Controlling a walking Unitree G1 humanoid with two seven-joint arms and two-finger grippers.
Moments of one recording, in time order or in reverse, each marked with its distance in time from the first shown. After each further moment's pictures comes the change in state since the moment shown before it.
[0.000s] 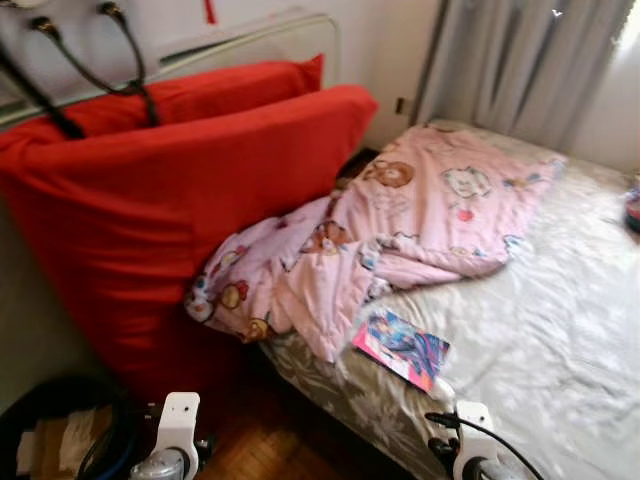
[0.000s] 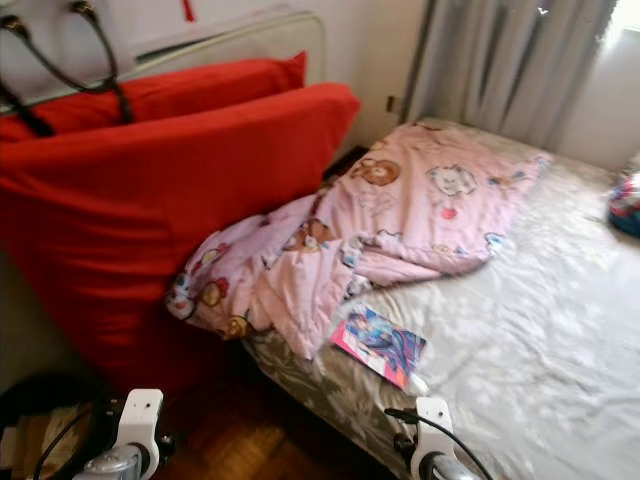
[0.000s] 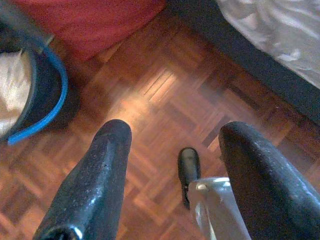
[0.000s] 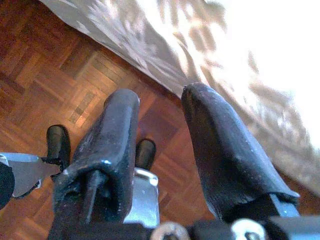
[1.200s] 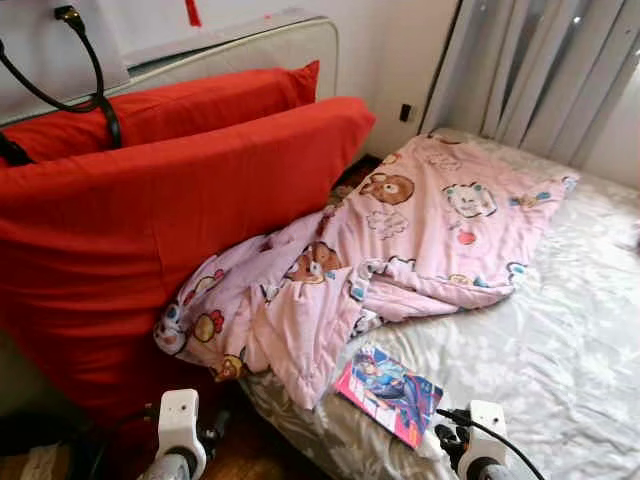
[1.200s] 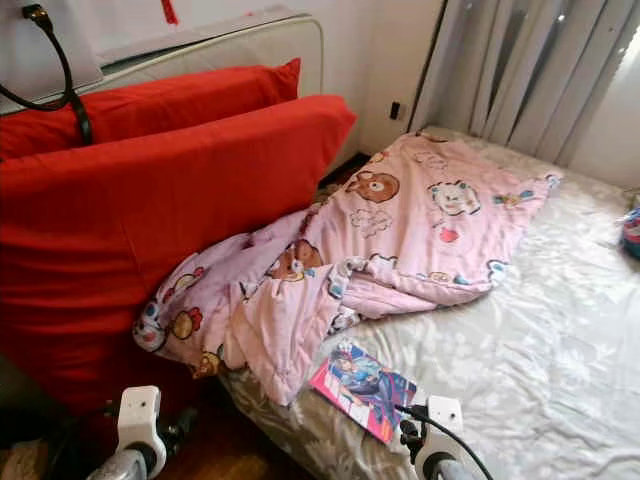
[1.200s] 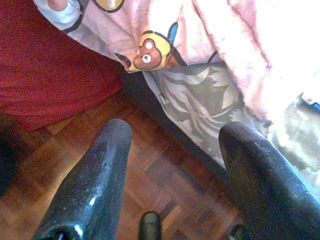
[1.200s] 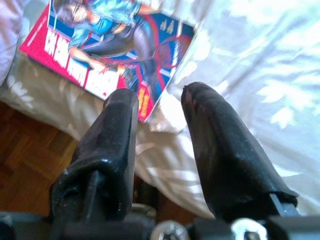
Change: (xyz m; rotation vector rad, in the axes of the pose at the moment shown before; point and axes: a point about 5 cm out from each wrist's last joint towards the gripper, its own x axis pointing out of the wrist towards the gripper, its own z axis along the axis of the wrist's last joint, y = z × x) left arm -0.008 -0.009 0.001 -0.154 -0.257 -0.065; right arm -0.006 -0.006 -0.003 0.093 -0.199 -0.035
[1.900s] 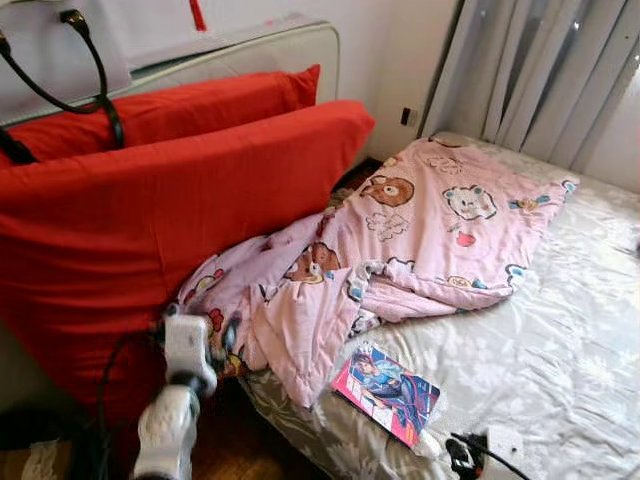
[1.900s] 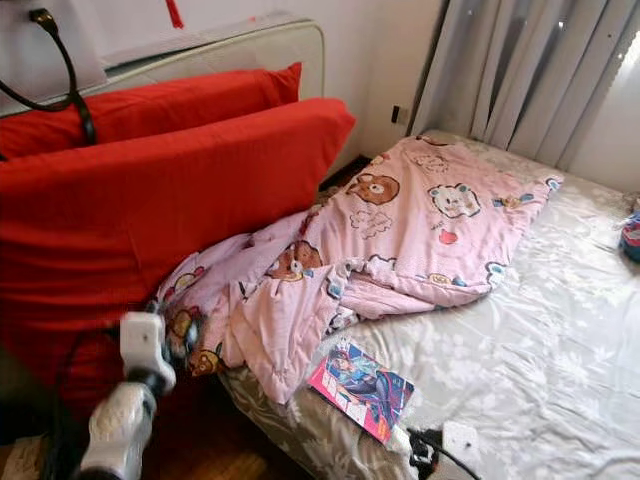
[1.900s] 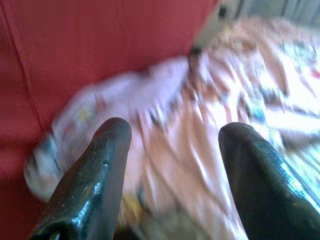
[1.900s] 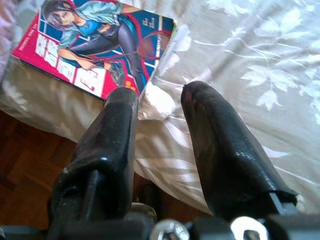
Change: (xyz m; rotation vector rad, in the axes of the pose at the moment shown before) left arm 0.001 -0.030 0.078 0.136 -0.494 -0.155; right arm -0.019 -0.010 -0.029 0.058 -0.080 -0.019
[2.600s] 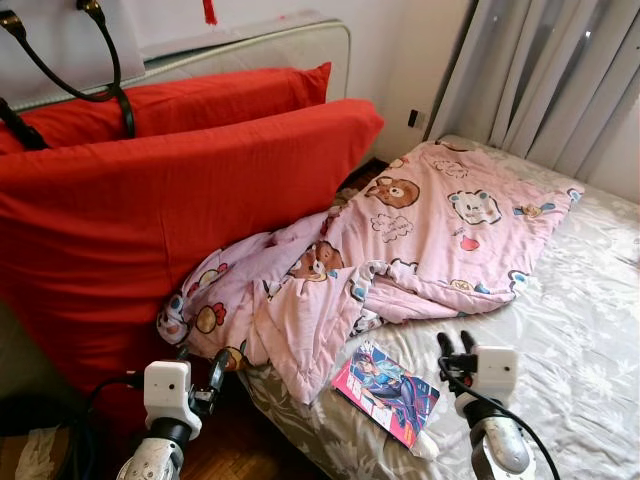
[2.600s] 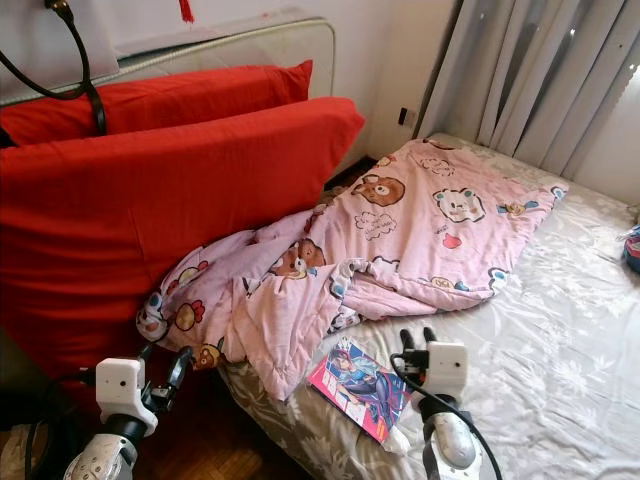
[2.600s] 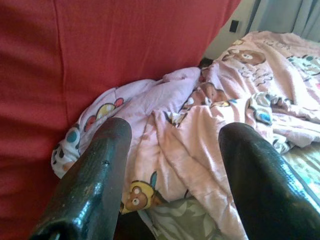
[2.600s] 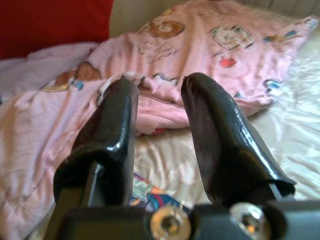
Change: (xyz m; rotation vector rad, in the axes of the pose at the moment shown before) left arm -0.039 0.008 0.011 0.018 -0.065 0.043; right arm 0.013 0.042 0.109 -0.159 -0.558 0.089
